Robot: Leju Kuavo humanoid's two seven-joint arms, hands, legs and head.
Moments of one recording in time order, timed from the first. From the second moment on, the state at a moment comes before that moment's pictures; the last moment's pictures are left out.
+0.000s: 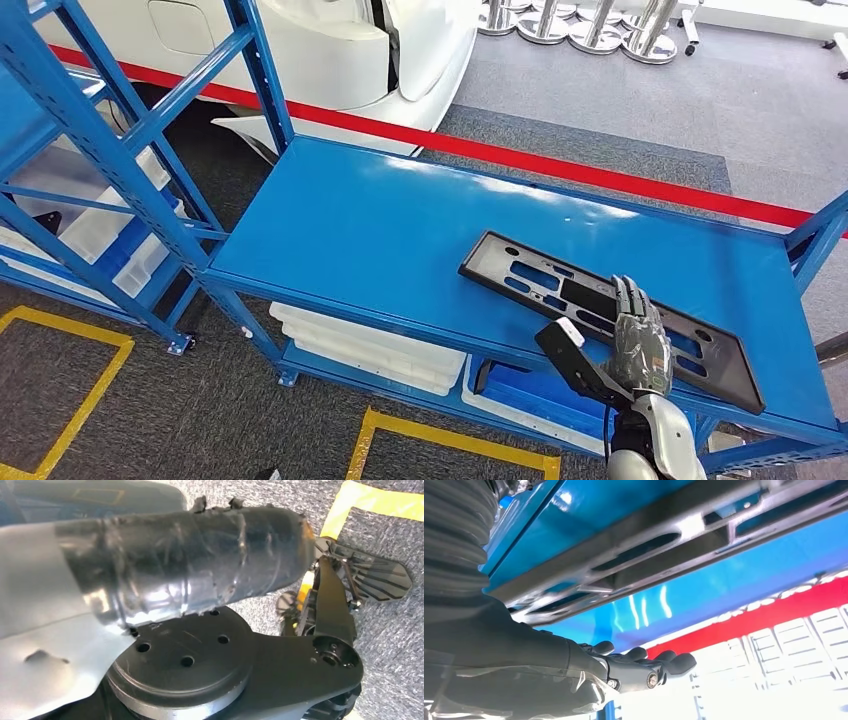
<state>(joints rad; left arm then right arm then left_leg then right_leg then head) -0.09 0.07 0.34 -0.22 0.06 0.01 -0.34 -0.23 -0.20 0.44 -1.44 0.84 -0.20 0.40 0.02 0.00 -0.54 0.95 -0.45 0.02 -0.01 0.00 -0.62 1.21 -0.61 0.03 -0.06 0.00</state>
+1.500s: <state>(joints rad) -0.10 0.06 0.34 -0.22 0.01 -0.03 -0.35 -0.30 -0.03 0.65 -1.44 0.90 -0.13 0.28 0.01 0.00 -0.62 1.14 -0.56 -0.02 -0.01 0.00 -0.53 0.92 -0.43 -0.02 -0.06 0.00</state>
